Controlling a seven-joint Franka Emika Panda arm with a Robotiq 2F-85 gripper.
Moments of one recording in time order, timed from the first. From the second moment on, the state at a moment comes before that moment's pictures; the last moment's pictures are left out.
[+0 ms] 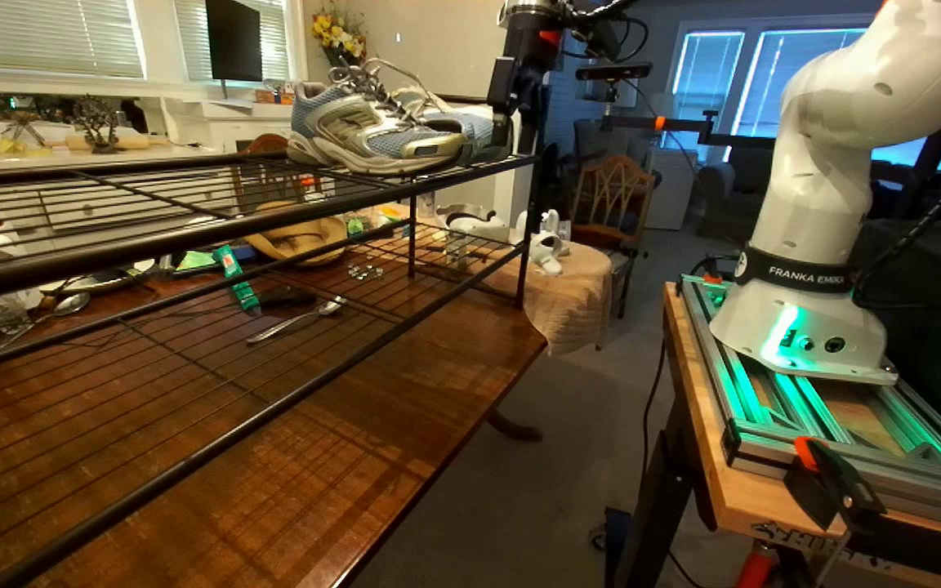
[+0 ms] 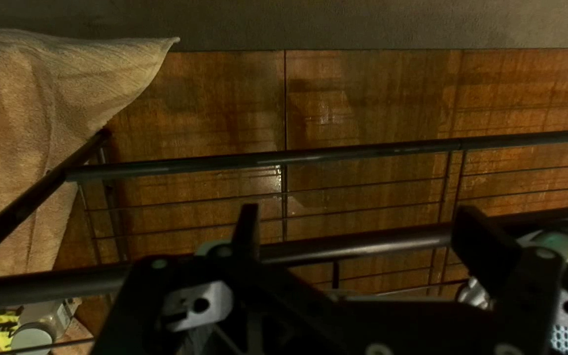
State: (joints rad) arm 0.02 -0.47 -0.01 -2.65 0.20 2.25 0.09
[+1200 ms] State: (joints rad) arm 0.00 -0.45 0.03 -2.54 0.12 2.28 0.12
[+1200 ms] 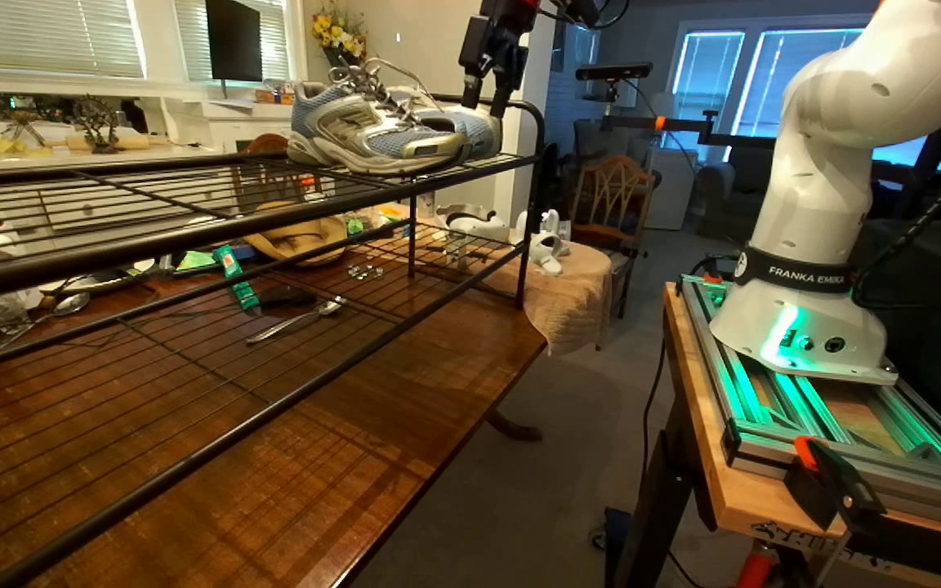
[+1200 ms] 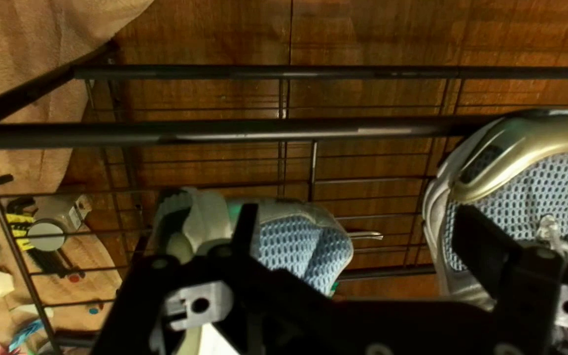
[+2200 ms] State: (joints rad) arm -0.03 -0.29 0.09 -2.44 -0.33 2.45 0.11
